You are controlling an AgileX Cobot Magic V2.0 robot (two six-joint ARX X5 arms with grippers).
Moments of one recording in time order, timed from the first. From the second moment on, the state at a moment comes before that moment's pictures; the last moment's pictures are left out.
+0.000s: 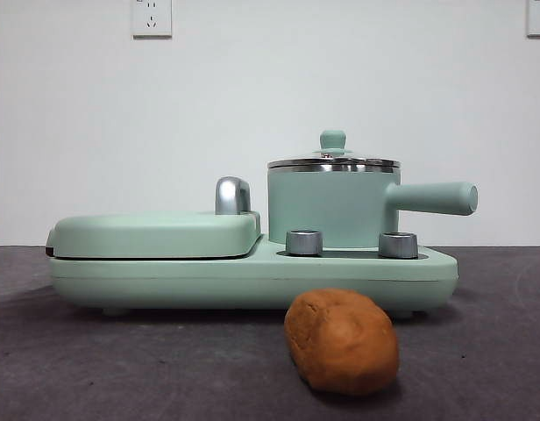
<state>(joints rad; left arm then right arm) -0.12 0.56 0.74 -0.49 0.66 -0.31 0.02 0.44 0.89 -0.82 -0.62 0.13</state>
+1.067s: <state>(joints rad) -0.30 0.98 1.07 -0.49 0.70 -0.28 0.02 0.45 0.89 -0.85 -0.63 0.09</state>
